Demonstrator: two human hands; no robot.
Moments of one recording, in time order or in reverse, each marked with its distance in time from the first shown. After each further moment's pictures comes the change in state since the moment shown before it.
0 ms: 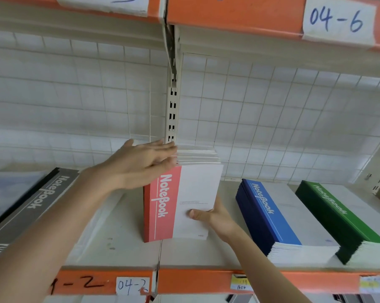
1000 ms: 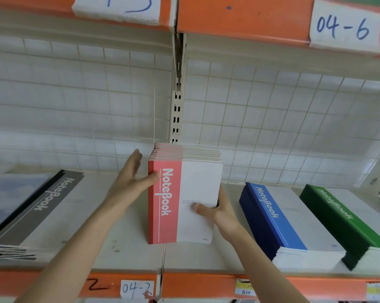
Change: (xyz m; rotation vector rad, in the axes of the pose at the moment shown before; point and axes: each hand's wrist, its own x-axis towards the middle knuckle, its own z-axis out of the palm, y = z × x) left_hand -0.001 -0.039 0.068 -1.094 0.439 -0.255; right_hand -0.003 -0.021 0.006 0.087 0.107 -0.109
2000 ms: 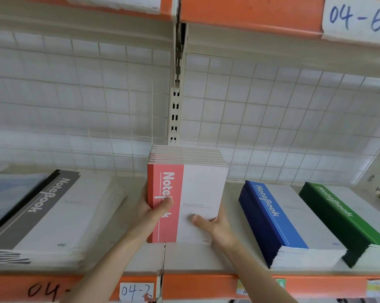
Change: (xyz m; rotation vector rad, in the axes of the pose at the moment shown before) left_hand -0.030 -0.041 0.042 -0.082 0.070 0.028; right_hand -0.008 0.038 0.008 -0.005 0.024 0.027
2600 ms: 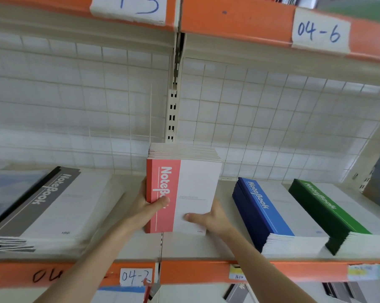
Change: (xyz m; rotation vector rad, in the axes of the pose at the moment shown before) left_hand -0.004 0.007 -0.014 0.323 -0.171 -0.071; right_hand 0.000 -0.013 -0.007 -0.264 -0.038 -0.018
